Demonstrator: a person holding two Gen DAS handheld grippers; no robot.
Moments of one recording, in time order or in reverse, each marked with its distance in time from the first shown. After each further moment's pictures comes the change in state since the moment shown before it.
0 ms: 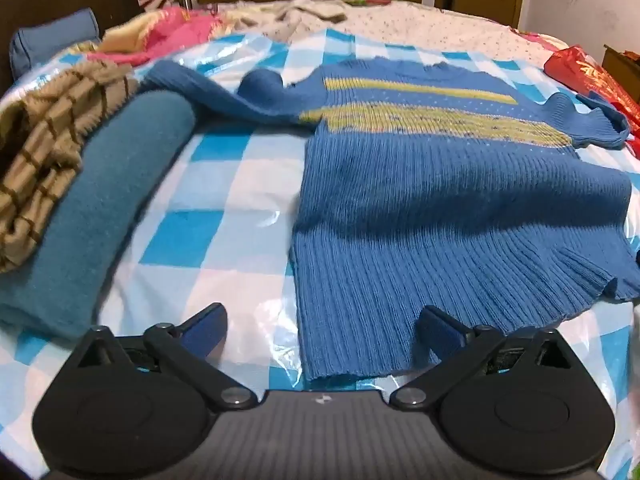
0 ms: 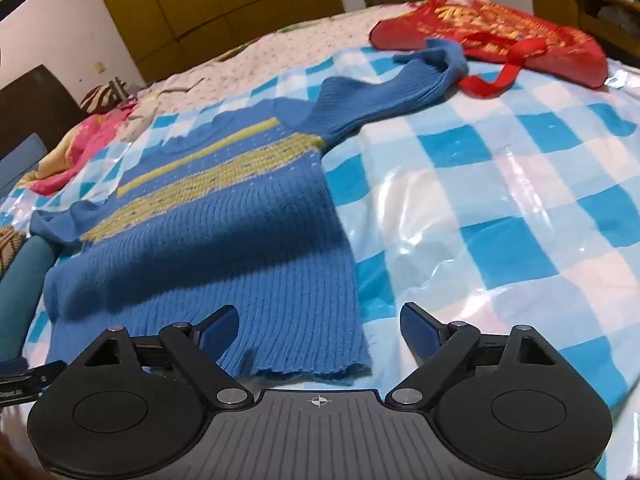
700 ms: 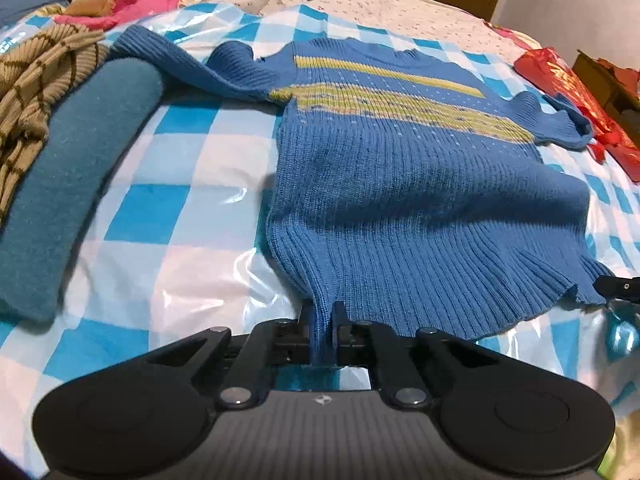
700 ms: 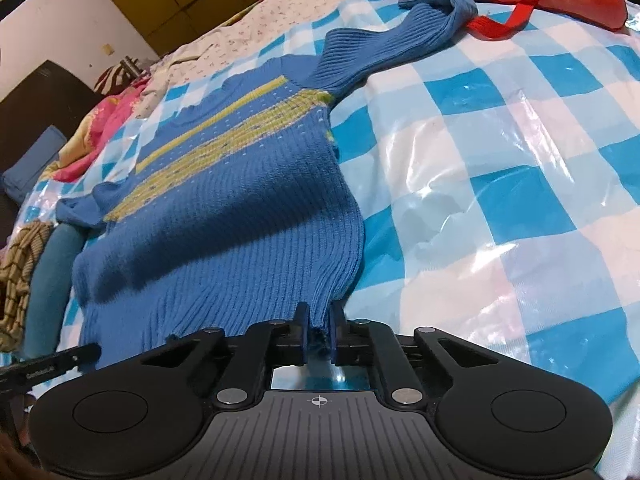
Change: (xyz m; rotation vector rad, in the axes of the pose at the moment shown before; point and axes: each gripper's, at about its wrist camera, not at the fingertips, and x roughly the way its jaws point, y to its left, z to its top) left arm -0.006 0.012 0.003 -0.035 0.105 -0.168; right arm -0.003 -0.021 0.005 0.064 0.167 0.121
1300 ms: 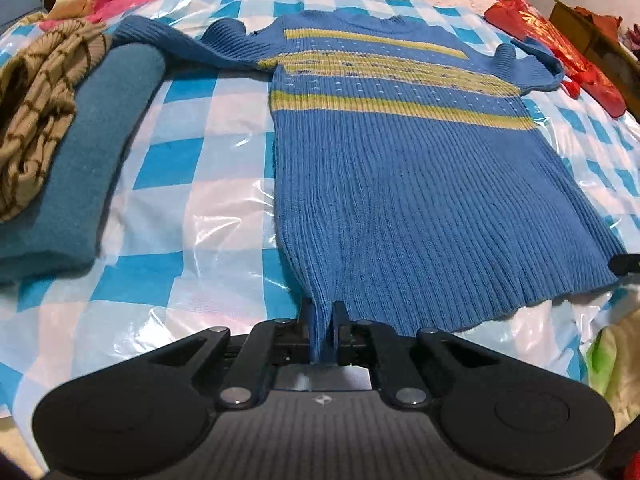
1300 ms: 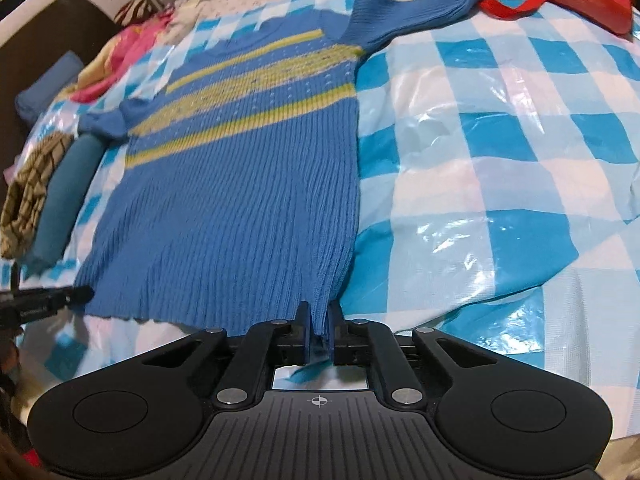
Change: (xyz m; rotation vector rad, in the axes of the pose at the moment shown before) left arm -0.043 -0.003 -0.030 0.123 0.110 0.032; right arm -0.047 0.015 -0.037 -0.130 0.162 -0.033
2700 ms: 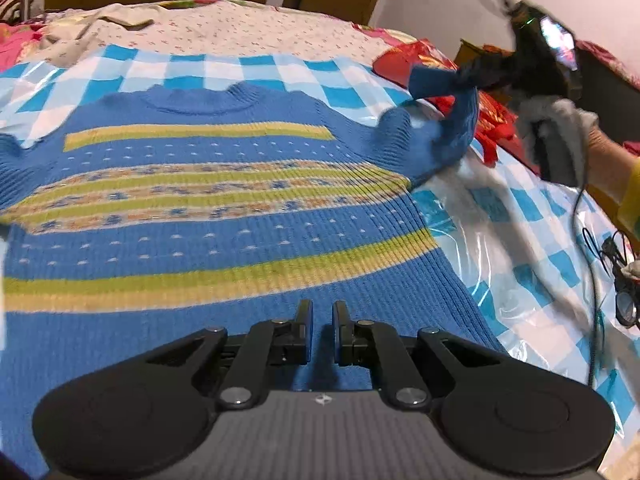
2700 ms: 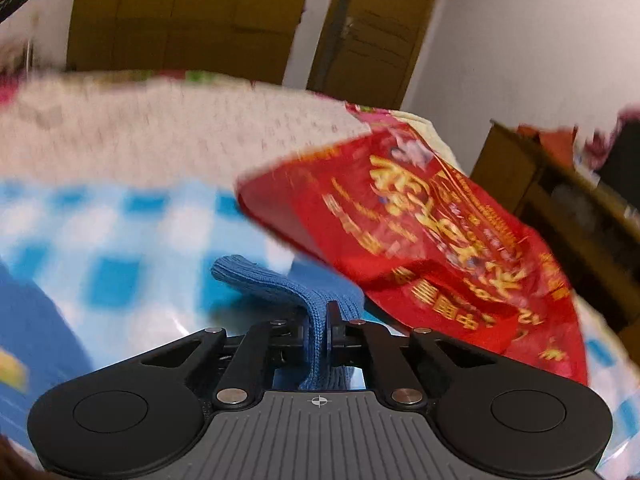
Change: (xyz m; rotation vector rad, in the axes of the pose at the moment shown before) left arm 0.085 -0.105 0.117 0.069 -0.210 -0.317; right arm 0.083 -0.073 0.306 -0.143 -0.517 -0.561
